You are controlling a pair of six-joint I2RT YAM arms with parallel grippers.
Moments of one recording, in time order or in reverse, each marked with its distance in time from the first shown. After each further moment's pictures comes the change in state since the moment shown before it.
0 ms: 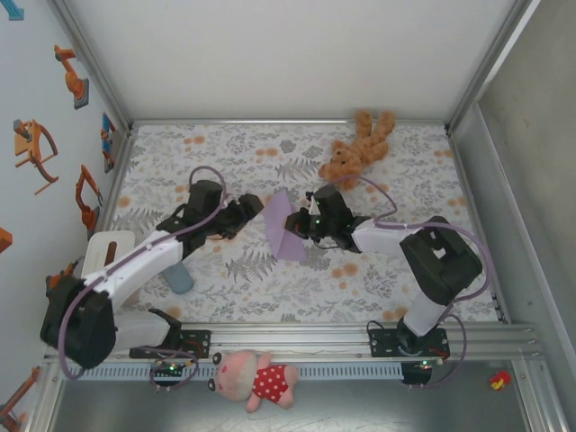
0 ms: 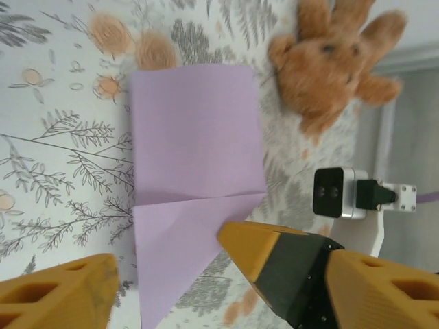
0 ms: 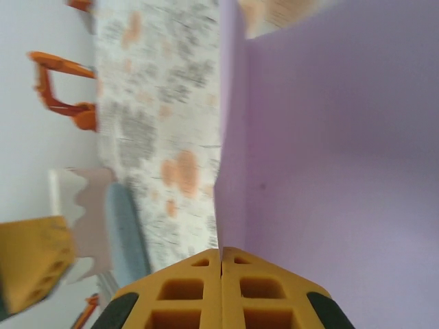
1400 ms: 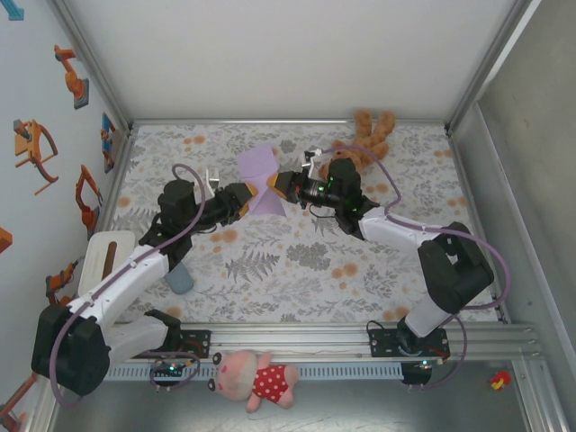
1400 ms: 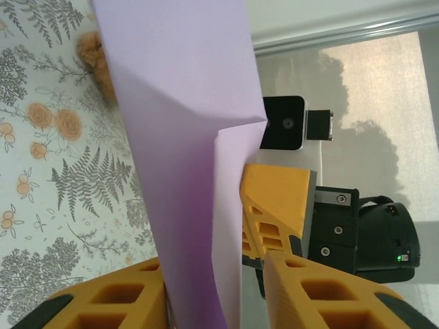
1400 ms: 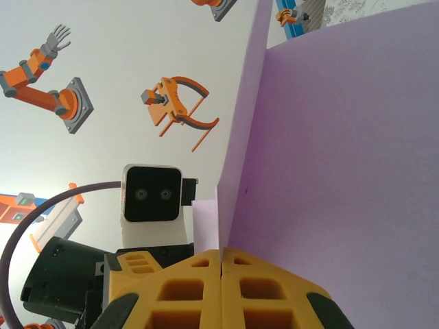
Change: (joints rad) left arm 0.079 -0.103 -0.077 0.396 0.323 -0.168; right arm -0.039 -0.062 0.133 0.326 -0.207 0.290
